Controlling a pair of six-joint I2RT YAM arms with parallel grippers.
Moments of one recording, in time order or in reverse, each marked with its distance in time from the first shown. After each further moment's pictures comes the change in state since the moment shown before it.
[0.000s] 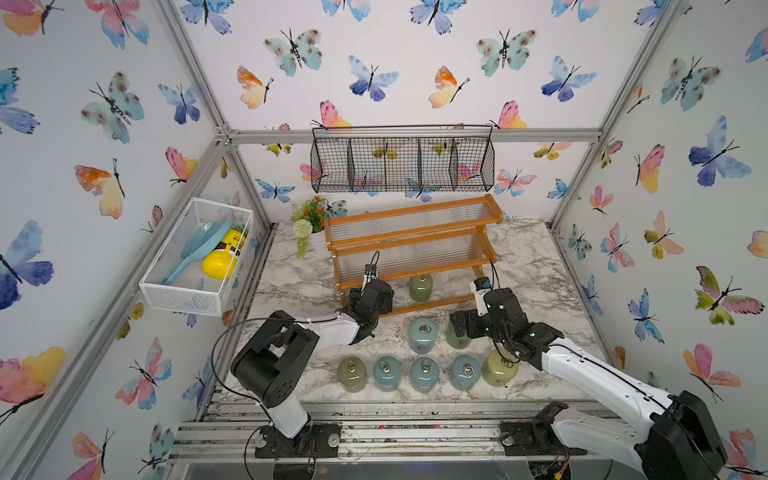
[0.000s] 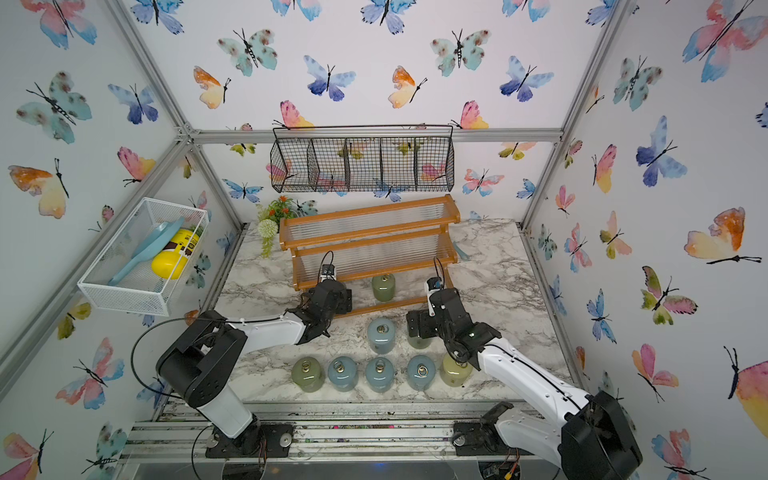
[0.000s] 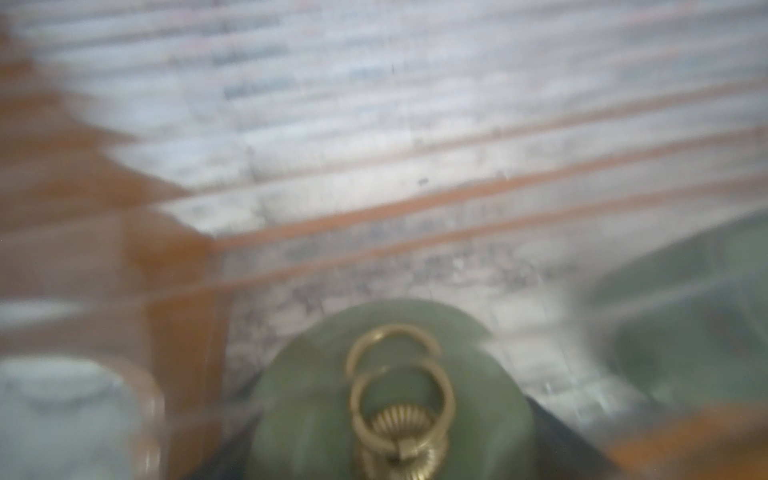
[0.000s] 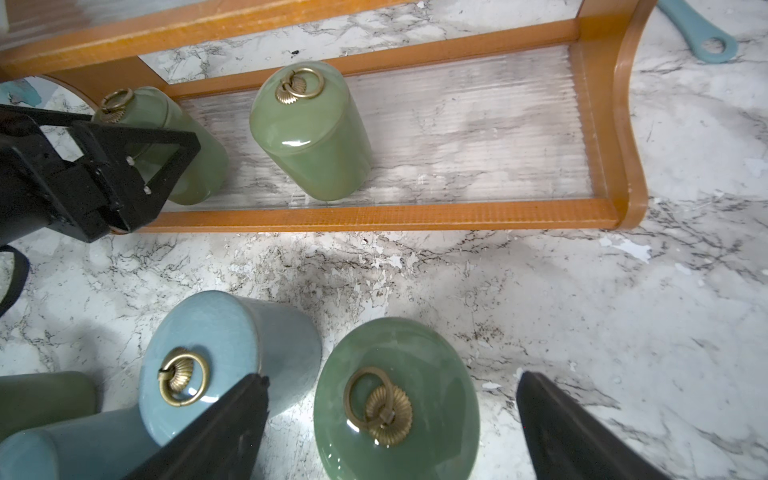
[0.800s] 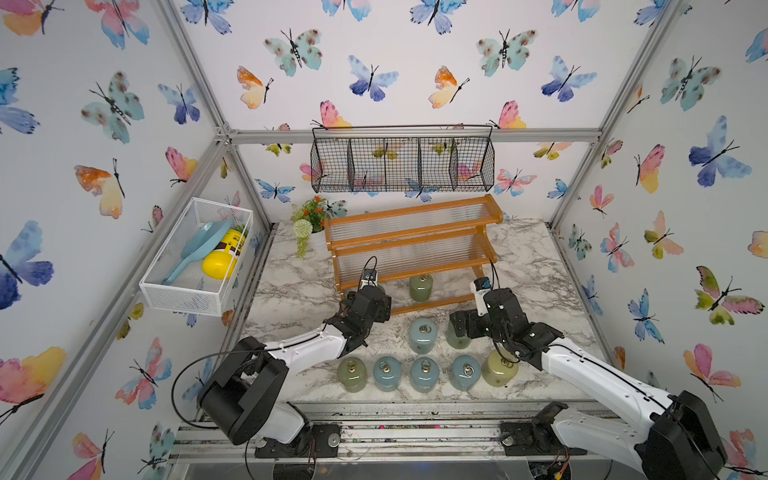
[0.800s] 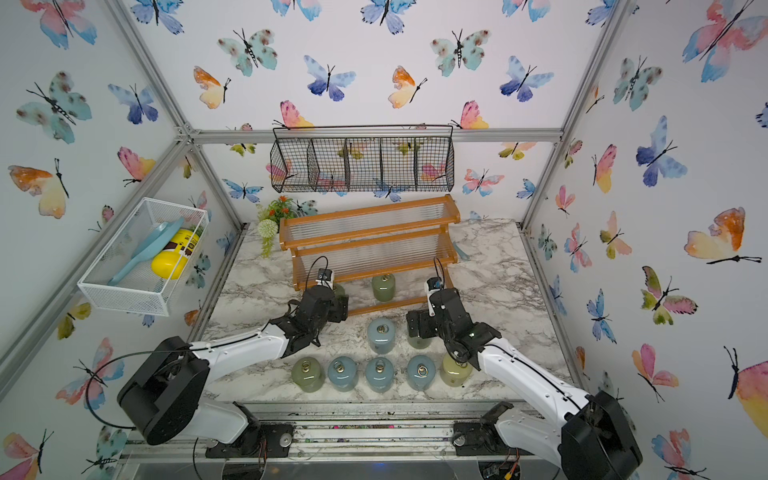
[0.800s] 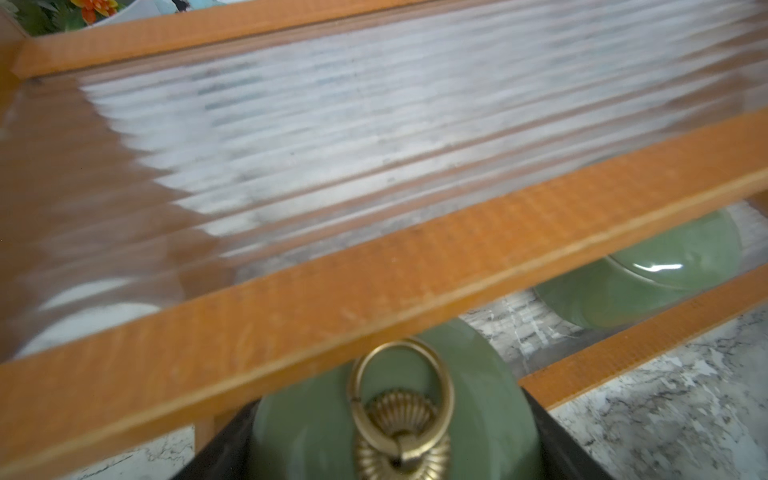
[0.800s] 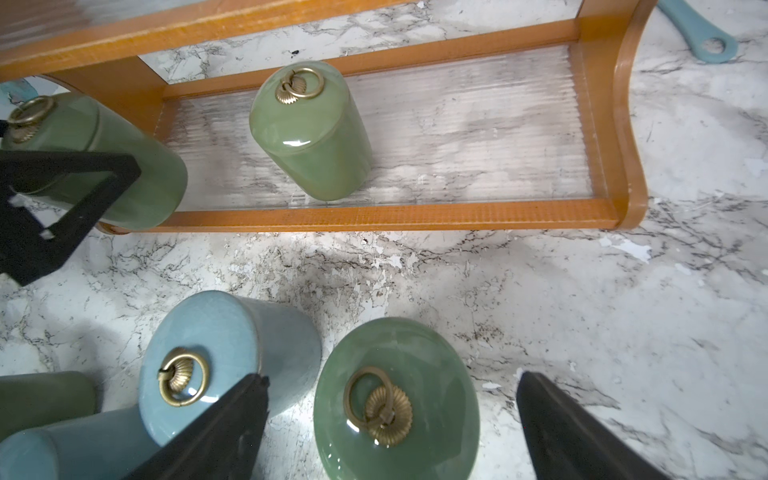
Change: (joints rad) left arm -0.040 -0.258 -0.108 -0.098 0.074 0.066; right arm 0.000 0.000 0.000 0.000 0.000 0.000
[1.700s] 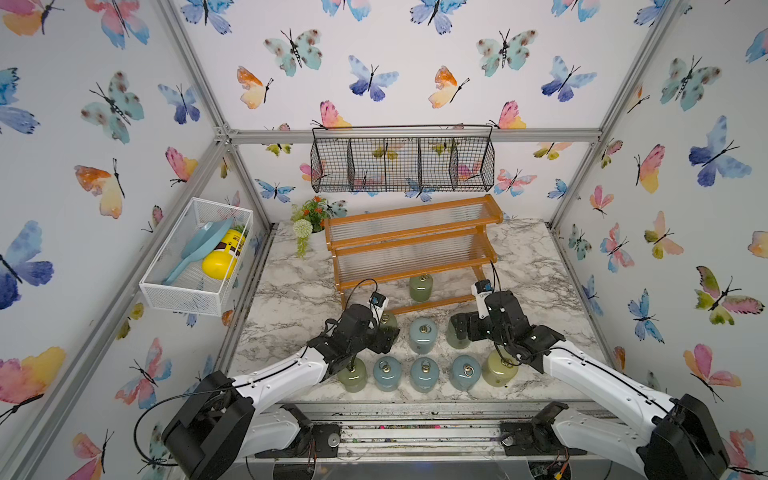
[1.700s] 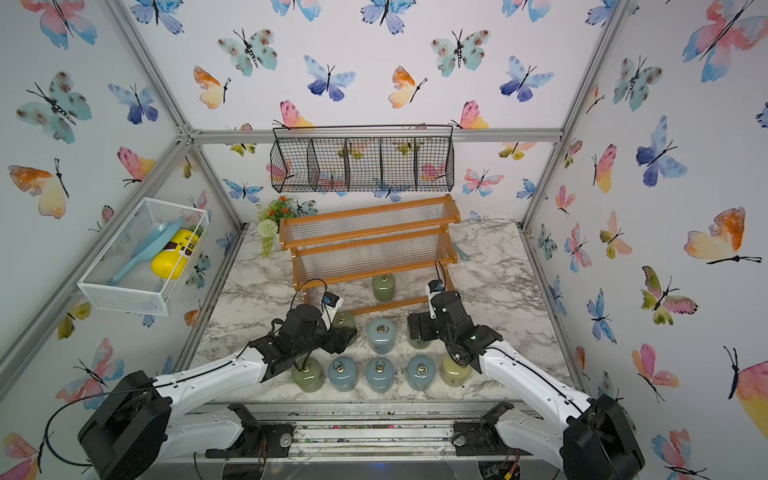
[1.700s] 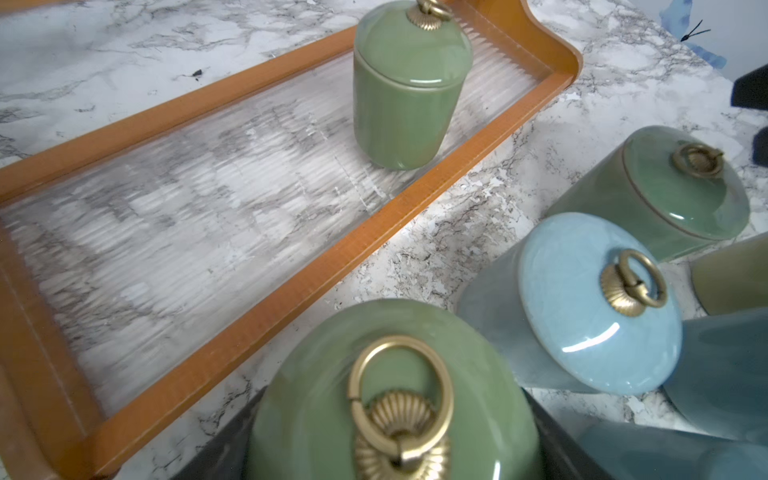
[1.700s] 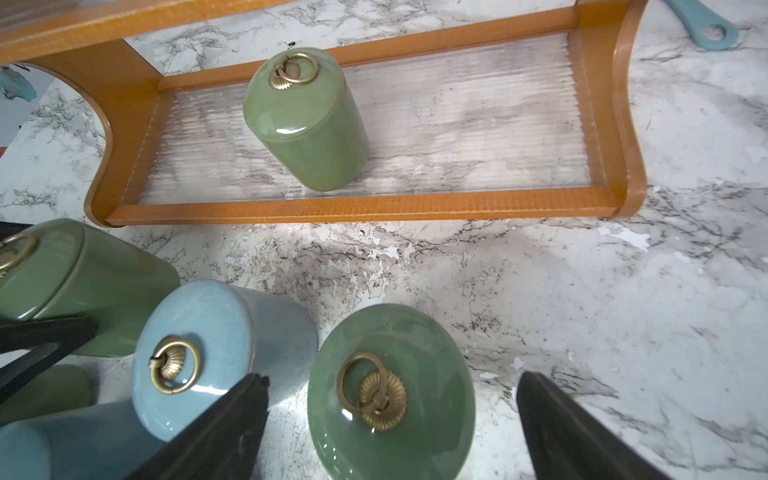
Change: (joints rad) left arm -0.026 -0.200 -0.172 -0.076 0.415 0.105; right arm 0.000 -0.021 -0.026 0.000 0.000 0.003
